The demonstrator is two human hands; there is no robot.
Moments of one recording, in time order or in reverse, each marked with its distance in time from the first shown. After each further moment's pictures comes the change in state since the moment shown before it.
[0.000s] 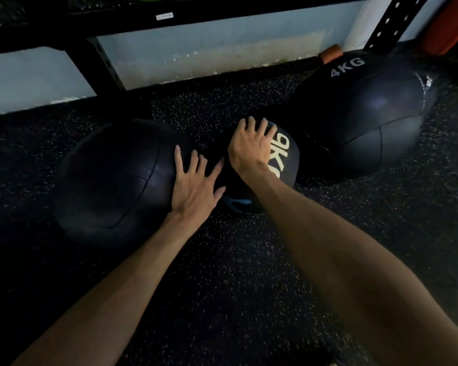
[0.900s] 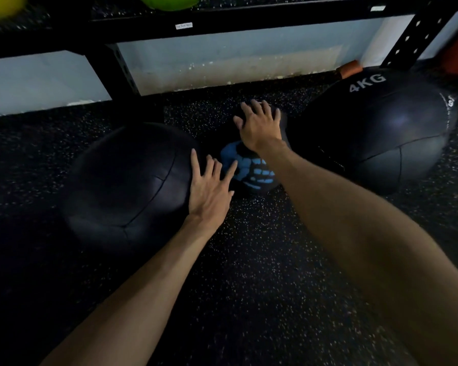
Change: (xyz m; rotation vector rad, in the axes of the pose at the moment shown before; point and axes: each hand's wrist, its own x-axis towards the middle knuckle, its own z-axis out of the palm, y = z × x) left_hand 0.023 0.013 0.004 0.014 -0.062 -0.067; right_hand 0.083 0.007 -0.001 0.240 -0.018 -0.199
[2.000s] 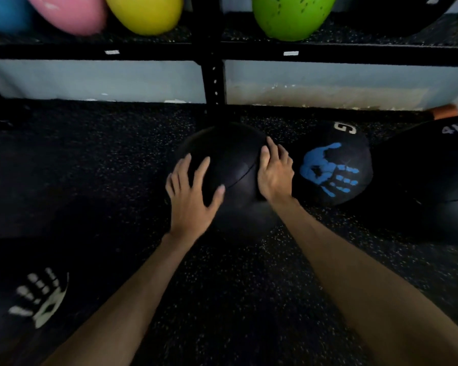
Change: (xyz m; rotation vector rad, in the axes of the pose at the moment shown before) left_hand -0.140 -0.142 0.040 -0.567 0.367 -0.552; right_hand -0.115 -0.153 0.039 0.561 0.097 0.009
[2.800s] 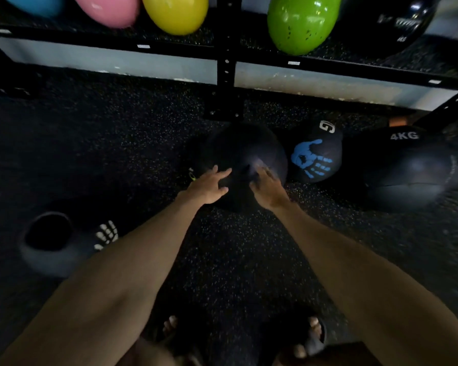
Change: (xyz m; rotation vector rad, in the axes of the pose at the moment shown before) left_hand 0.029 0.018 -0.158 -0.124 -1.020 -0.169; right_hand -0.112 -0.081 -0.081 -0.319 -0.569 0.088
